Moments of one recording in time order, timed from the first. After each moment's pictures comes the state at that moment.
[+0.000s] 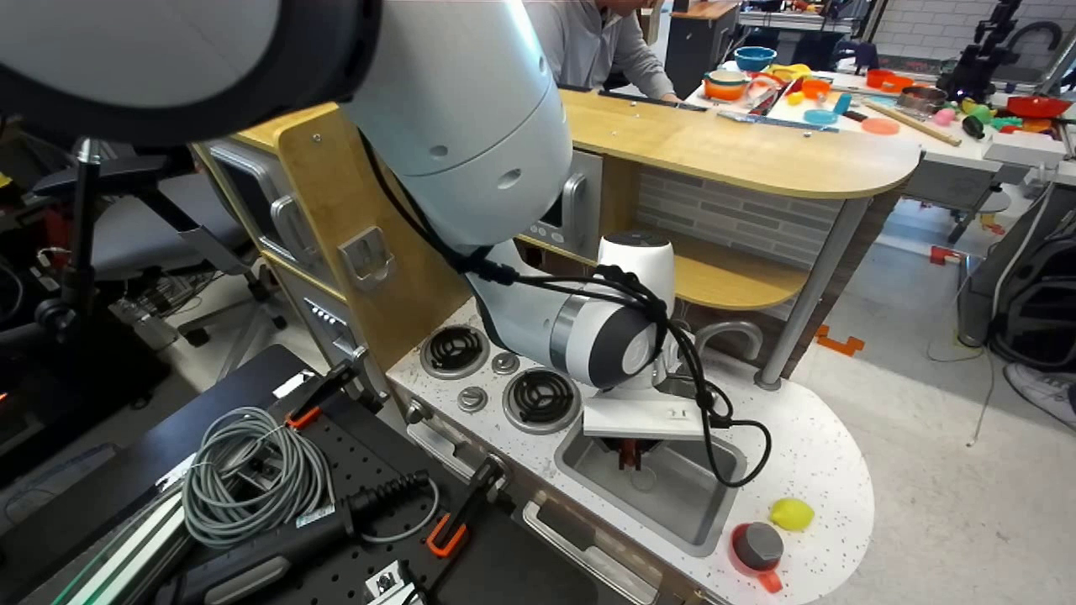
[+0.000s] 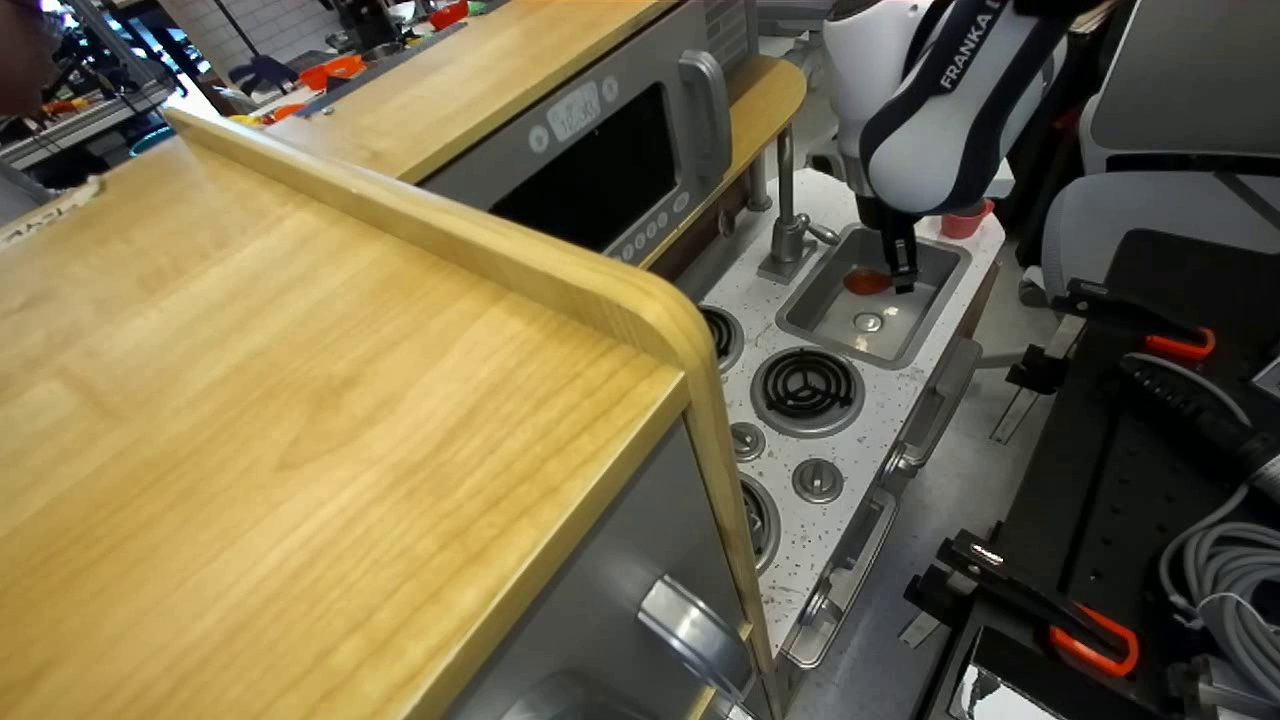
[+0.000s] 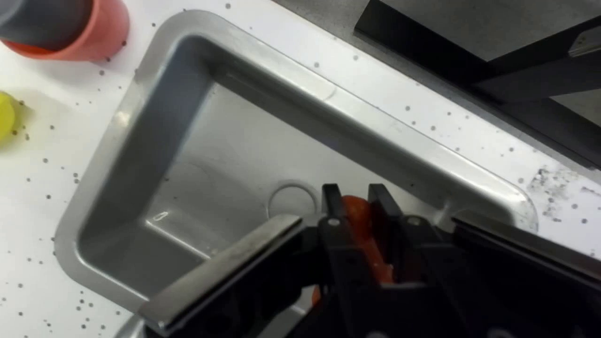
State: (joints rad) arm -0.21 0.94 -0.12 -1.84 -0.30 2.66 -0.59
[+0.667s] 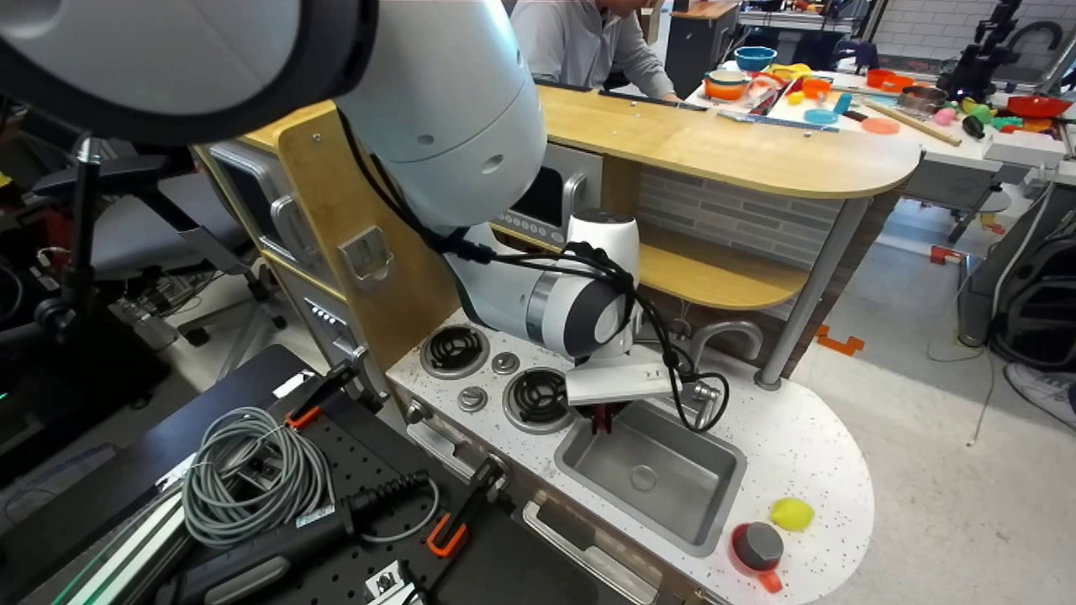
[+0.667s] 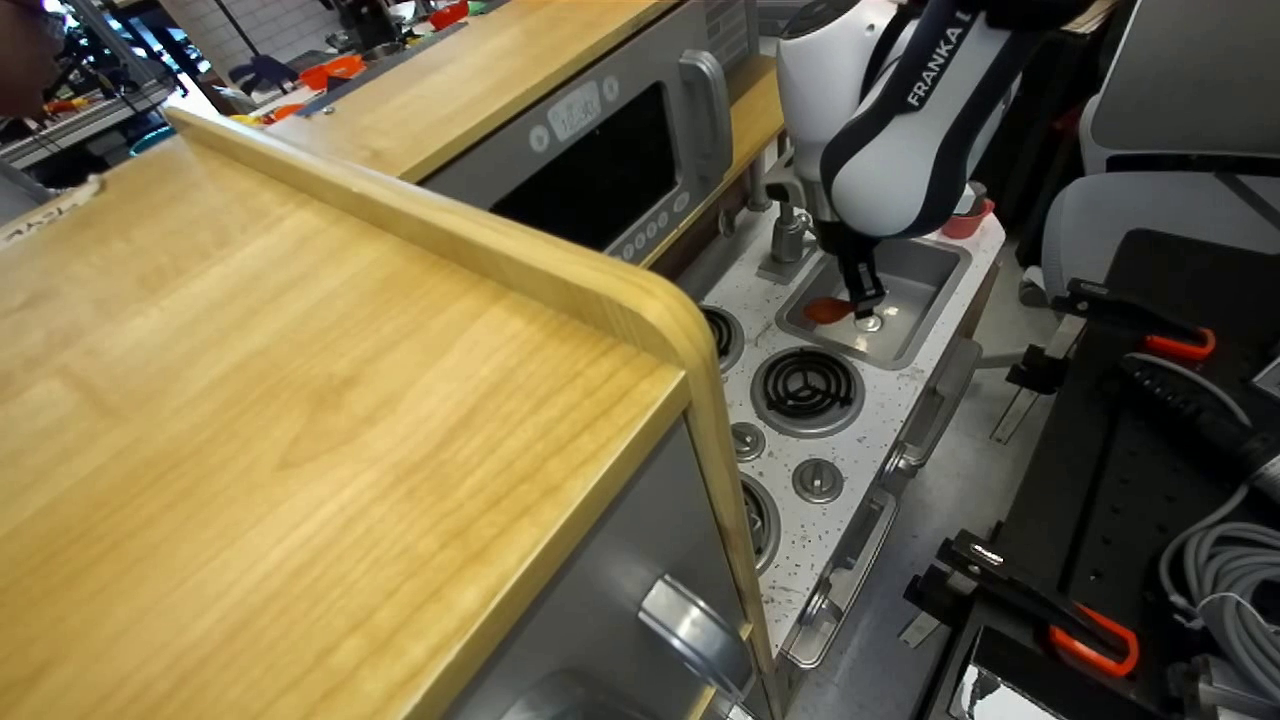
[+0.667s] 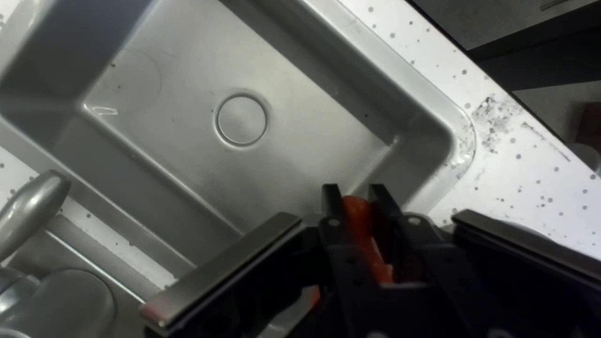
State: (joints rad) arm -0.20 0.94 -0.03 -1.83 -0.32 2.65 -0.70
